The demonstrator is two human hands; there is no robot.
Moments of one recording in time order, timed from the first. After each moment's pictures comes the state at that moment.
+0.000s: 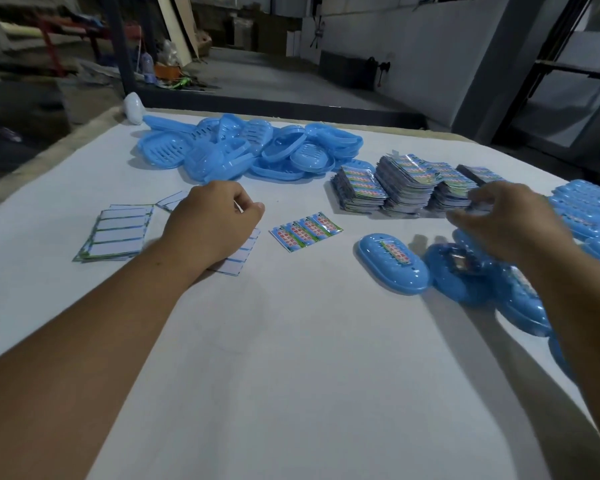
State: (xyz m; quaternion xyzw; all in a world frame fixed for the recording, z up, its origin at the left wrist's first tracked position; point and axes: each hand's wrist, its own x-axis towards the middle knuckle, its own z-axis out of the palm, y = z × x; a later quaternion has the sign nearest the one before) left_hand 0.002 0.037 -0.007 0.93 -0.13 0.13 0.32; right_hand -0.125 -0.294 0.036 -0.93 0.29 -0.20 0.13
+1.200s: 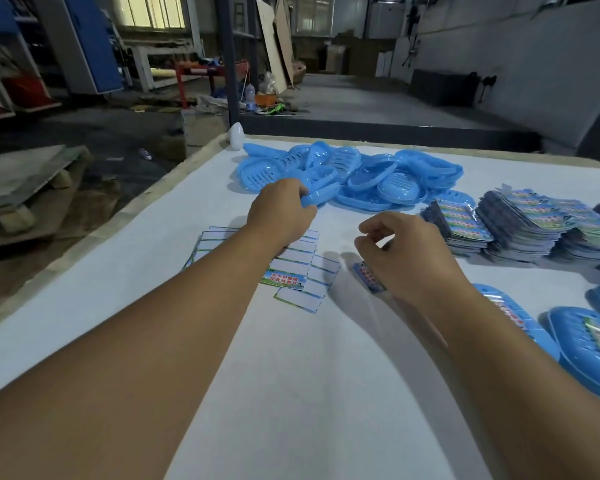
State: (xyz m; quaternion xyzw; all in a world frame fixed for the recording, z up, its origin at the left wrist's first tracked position) left_hand 0.078 0.054 0.001 0.94 -0.07 0.17 0.28; right_hand -0.024 -0.129 -0.006 -0.92 0.00 -0.18 0.33
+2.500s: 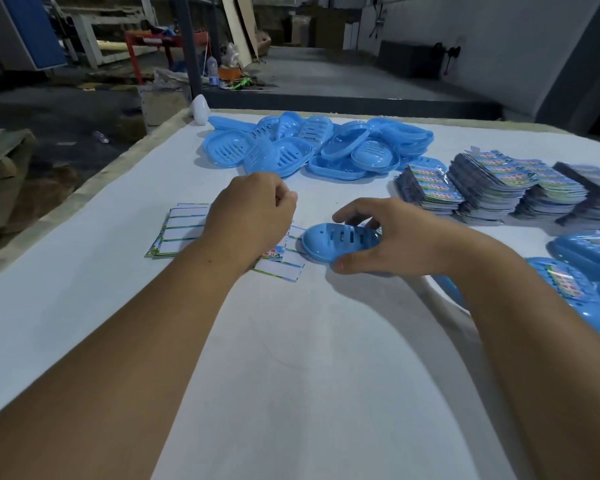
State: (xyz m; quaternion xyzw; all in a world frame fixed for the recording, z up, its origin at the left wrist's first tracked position) left_hand 0.007 0.057 -0.001 0.94 -0.09 0.19 0.28; right_hand -0.037 -0.157 0.006 -0.97 -0.10 0.00 0.24
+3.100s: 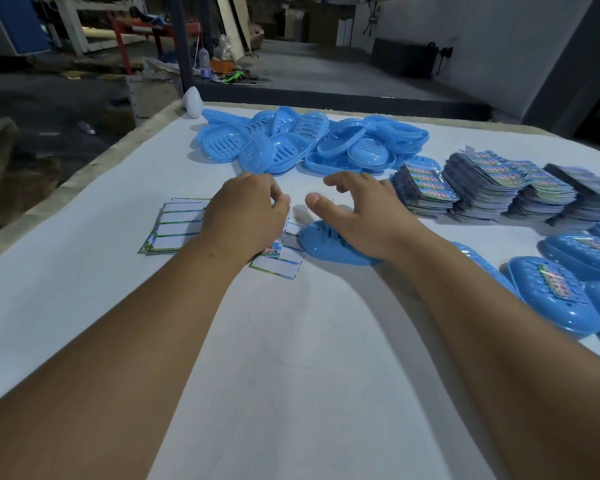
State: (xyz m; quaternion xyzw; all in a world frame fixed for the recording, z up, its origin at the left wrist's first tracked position) left_hand 0.022 0.060 -0.015 0.95 -0.09 0.18 0.25; right_hand -0.012 -0.126 -0.005 -0.96 -0.04 -0.12 0.24
